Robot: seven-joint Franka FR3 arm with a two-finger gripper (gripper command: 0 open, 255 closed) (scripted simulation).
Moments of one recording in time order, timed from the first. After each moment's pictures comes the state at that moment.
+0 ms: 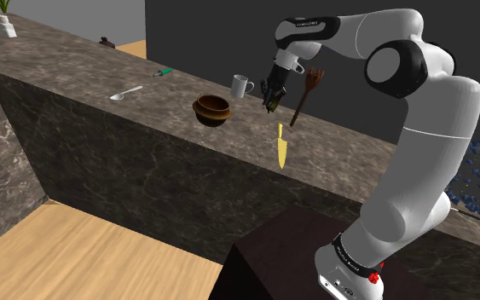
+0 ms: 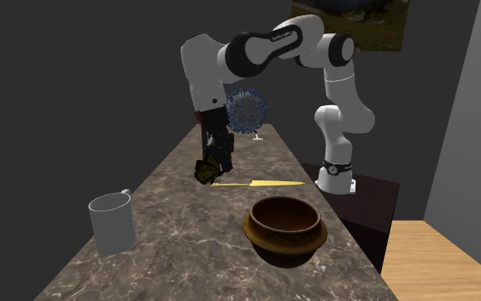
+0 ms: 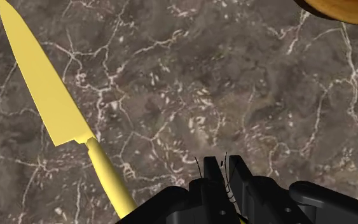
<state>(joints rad) -0.24 0.39 -0.08 -1.54 0.24 1.77 0.94</state>
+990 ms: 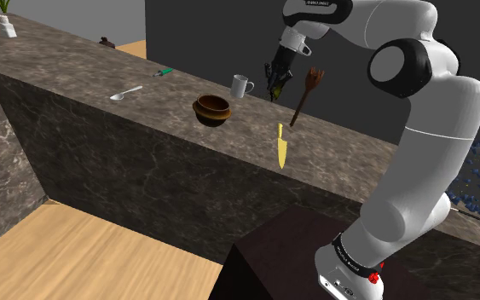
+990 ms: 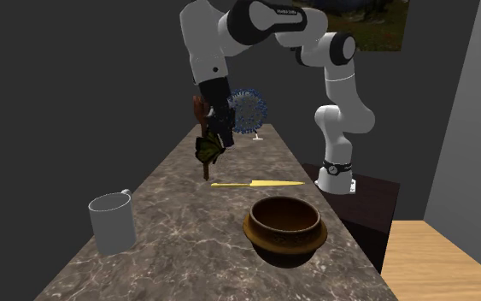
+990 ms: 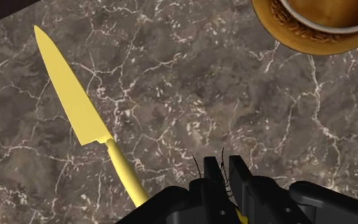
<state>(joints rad) -0.24 0.37 -0.08 -1.38 0.23 1.60 0.98</state>
